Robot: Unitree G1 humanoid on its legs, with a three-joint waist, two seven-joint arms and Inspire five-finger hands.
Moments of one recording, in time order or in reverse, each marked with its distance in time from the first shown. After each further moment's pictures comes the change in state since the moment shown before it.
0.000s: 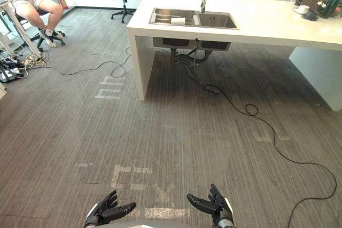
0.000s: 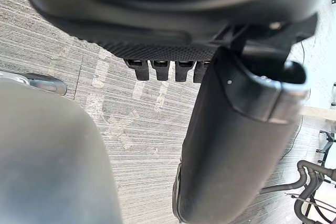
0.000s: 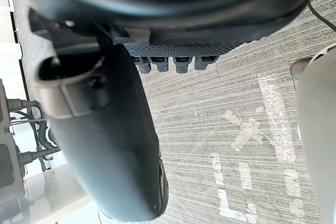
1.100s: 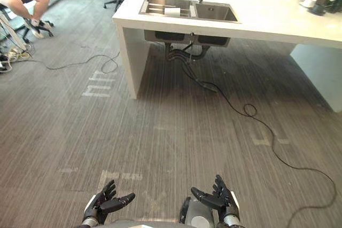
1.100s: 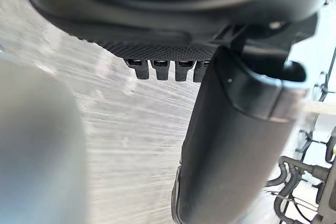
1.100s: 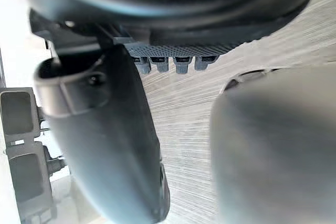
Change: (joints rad) left arm 0.031 -0.042 0.030 -0.112 -0.032 -0.044 -0.005; right arm 0.027 -0.034 -0.008 -0.093 0.062 -0.099 0.064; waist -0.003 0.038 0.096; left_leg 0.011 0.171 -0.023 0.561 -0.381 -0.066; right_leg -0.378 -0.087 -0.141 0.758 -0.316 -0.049
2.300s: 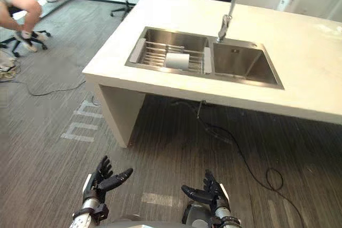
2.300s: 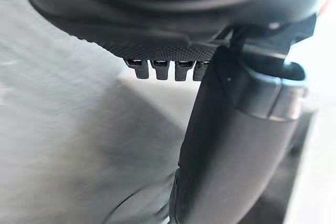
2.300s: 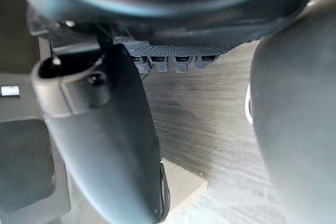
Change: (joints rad) left arm 0.009 -0.004 -0.001 -0.251 -0.086 -0.147 0.192; right arm -0.038 0.017 0.100 -0.009 -0.049 0.063 -0.017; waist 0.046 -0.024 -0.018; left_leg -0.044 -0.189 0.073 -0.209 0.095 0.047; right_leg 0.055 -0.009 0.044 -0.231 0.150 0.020
